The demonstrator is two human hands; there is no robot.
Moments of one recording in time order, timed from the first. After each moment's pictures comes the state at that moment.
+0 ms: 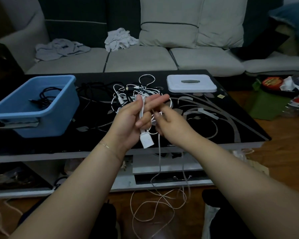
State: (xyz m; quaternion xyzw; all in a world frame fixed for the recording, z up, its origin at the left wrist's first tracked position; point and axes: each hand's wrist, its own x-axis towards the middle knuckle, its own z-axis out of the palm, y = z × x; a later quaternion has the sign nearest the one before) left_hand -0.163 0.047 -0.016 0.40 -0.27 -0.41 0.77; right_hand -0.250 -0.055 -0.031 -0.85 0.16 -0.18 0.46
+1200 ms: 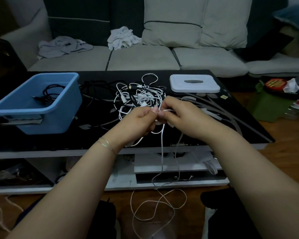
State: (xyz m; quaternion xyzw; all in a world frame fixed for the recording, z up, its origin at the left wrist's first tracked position) left_hand -0.163 0.060 -0.015 0.67 -0.43 -0.30 0.54; right_hand -0.262 -0.076 0.003 -0.95 0.08 -0.14 0.28
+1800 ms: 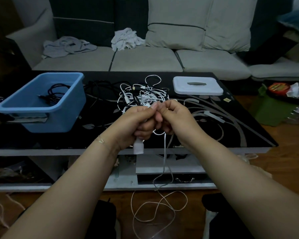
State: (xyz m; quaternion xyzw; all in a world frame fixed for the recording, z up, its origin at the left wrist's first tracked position) left_hand -0.147 0.070 -0.019 0.48 -0.37 -0.45 0.65; right_hand -0.241 -0.041 -0.016 -0.69 0.14 -0.22 0.67
